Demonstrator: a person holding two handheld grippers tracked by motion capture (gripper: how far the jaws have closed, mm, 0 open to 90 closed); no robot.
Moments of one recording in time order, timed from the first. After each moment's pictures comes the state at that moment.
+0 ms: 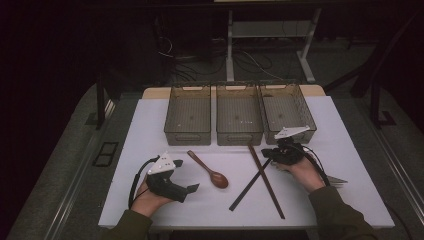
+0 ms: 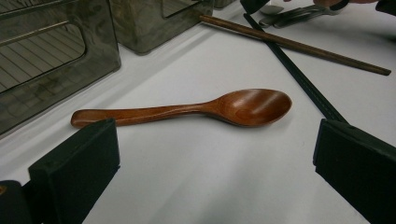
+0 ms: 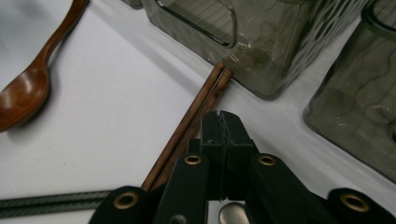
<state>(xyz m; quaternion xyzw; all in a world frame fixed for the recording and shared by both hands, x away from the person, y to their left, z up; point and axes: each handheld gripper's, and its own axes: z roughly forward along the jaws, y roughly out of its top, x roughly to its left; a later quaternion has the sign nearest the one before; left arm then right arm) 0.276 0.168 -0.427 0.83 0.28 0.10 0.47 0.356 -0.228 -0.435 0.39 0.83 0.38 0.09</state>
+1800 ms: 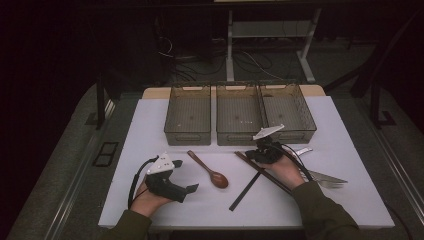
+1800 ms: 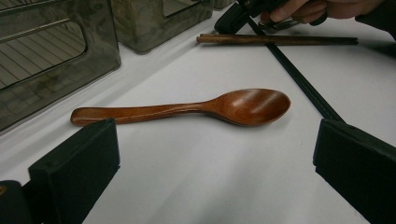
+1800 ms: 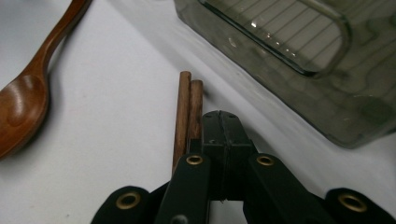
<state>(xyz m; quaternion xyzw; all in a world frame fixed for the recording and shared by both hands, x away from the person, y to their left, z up) 0.276 0.170 -0.428 0.83 0.28 0.10 0.48 0.371 -0.177 -0.447 0.36 0.86 0.36 0.07</state>
